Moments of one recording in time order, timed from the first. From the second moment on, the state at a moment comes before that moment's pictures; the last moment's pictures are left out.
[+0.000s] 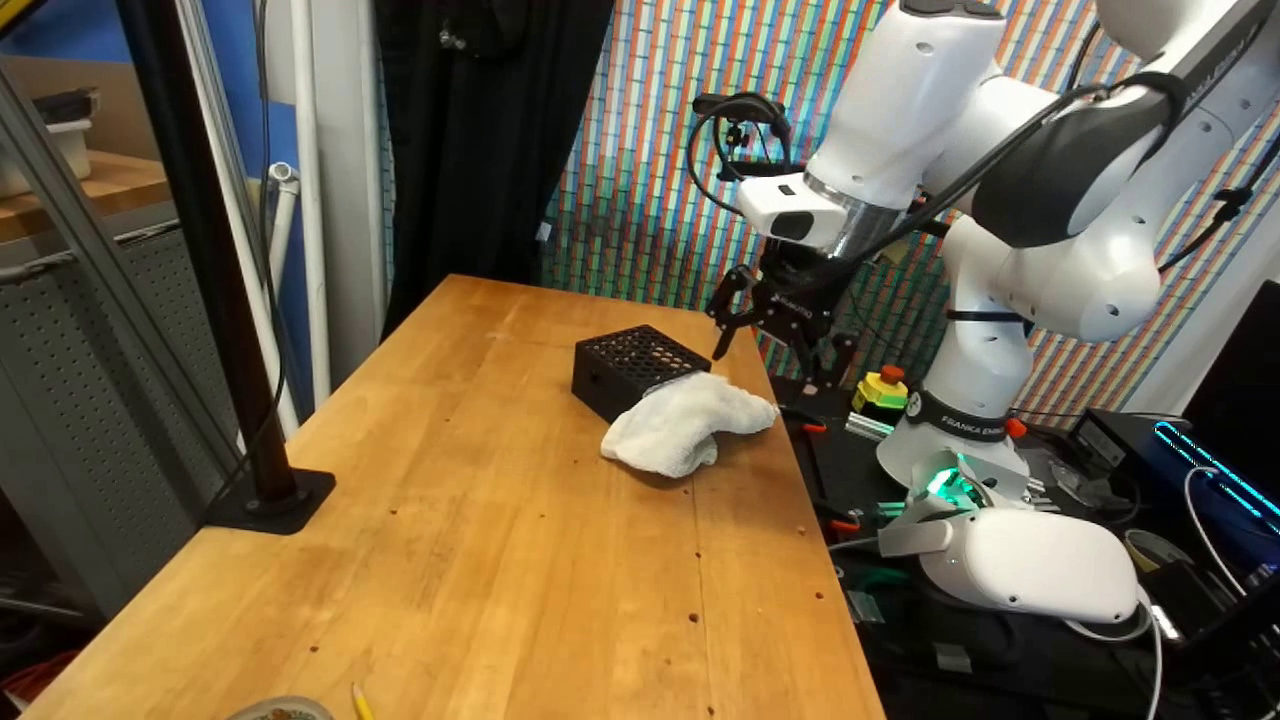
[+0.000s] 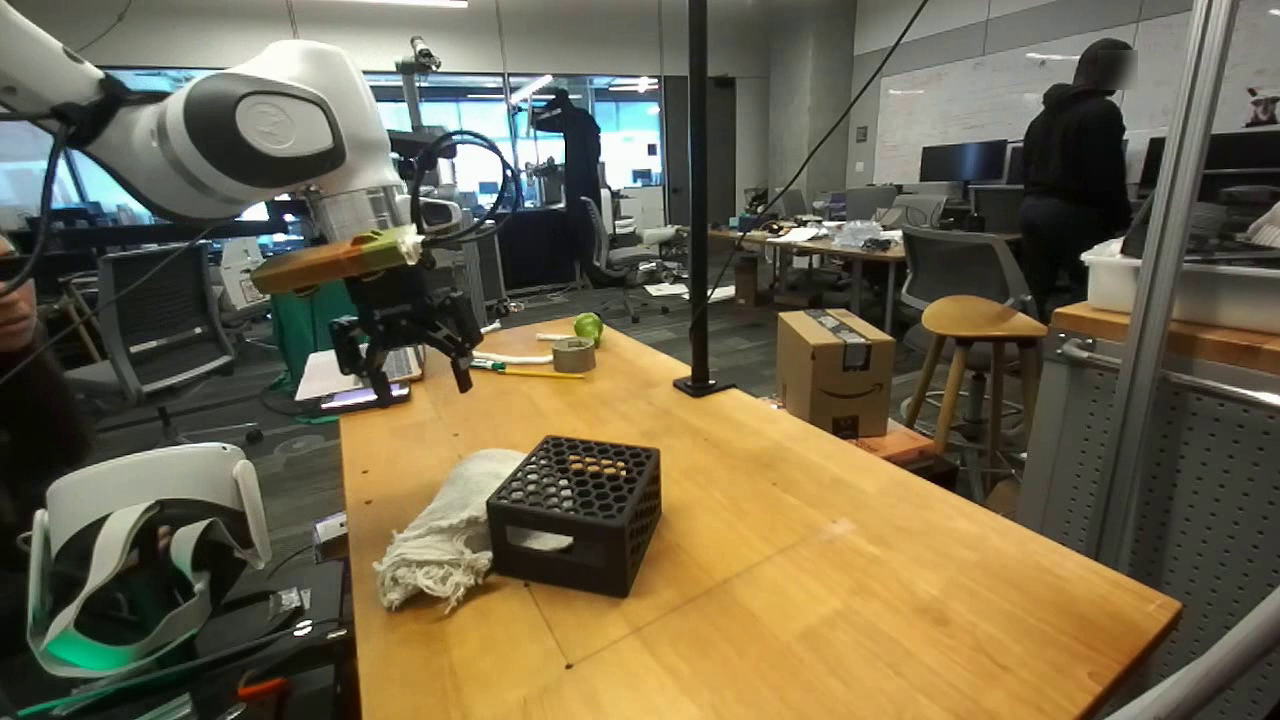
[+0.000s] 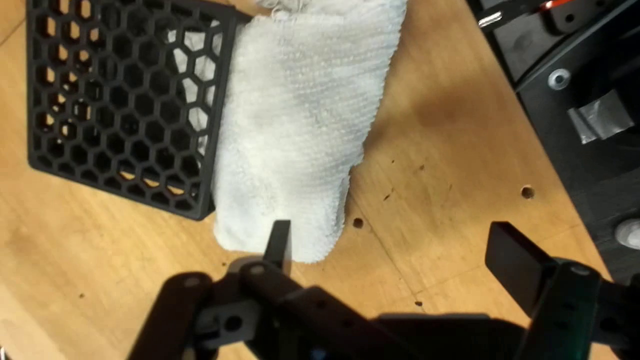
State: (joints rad) arm 0.38 -0.46 0.25 -2.71 -0.11 2.33 -0.44
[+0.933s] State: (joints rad) arm 0.04 -0.26 0.40 -2.69 -0.82 2.62 0.12
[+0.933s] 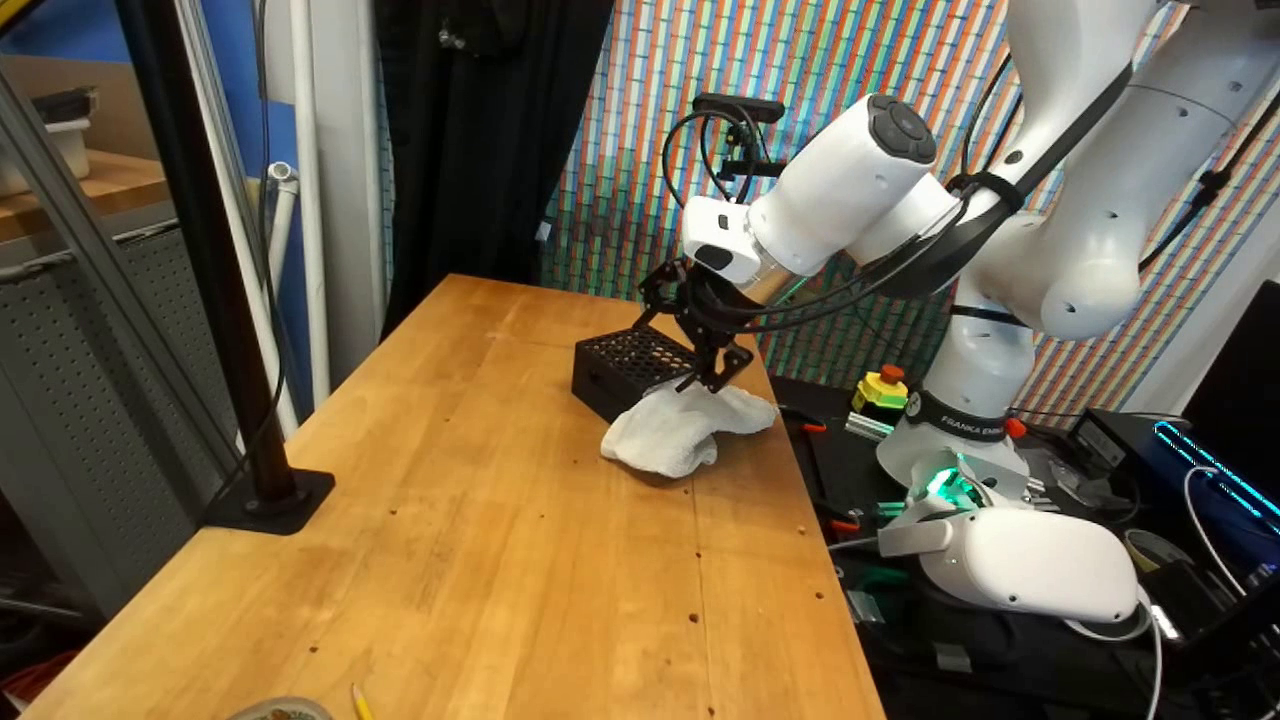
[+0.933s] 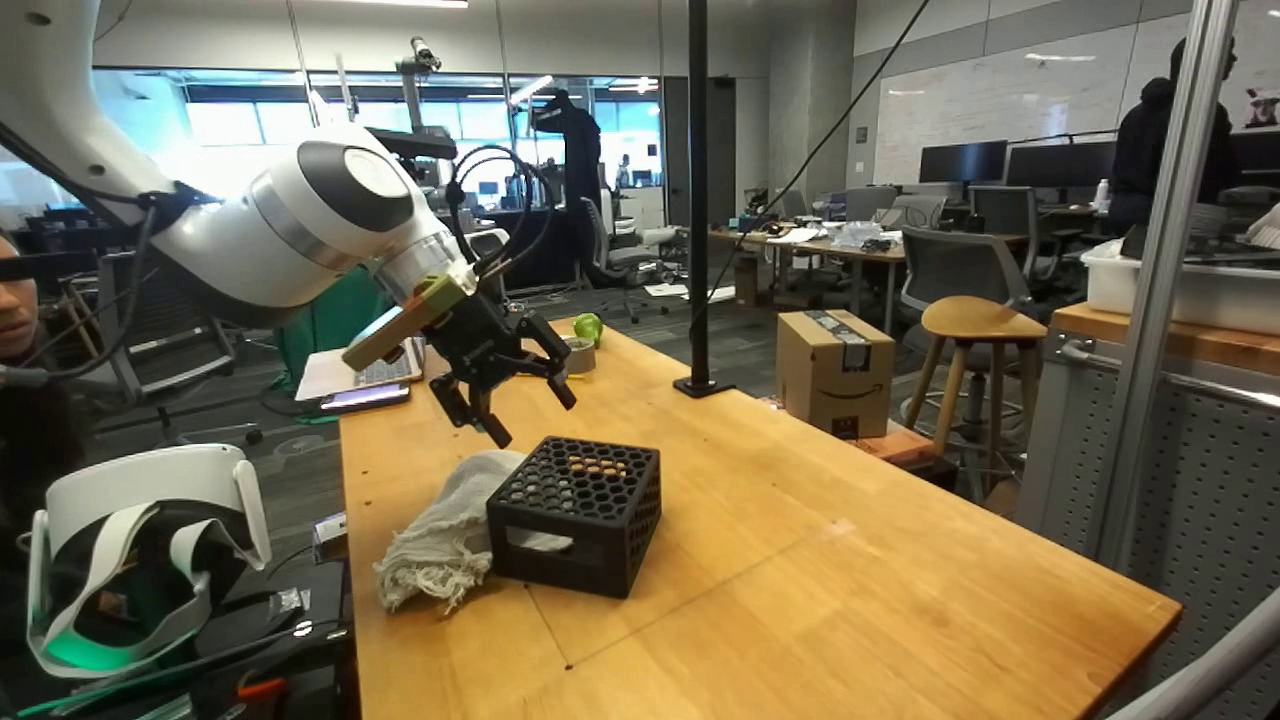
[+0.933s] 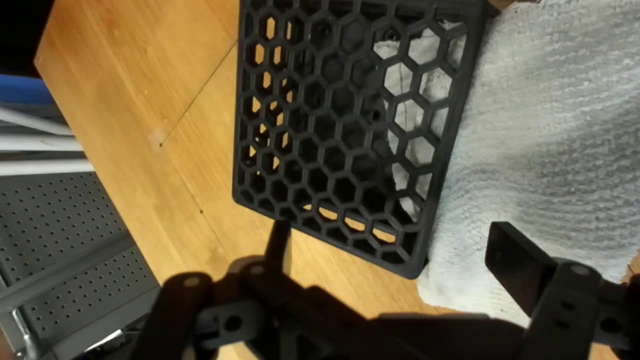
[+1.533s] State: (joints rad) arm 0.03 -0.19 0.41 -2.69 -0.90 2.59 0.27
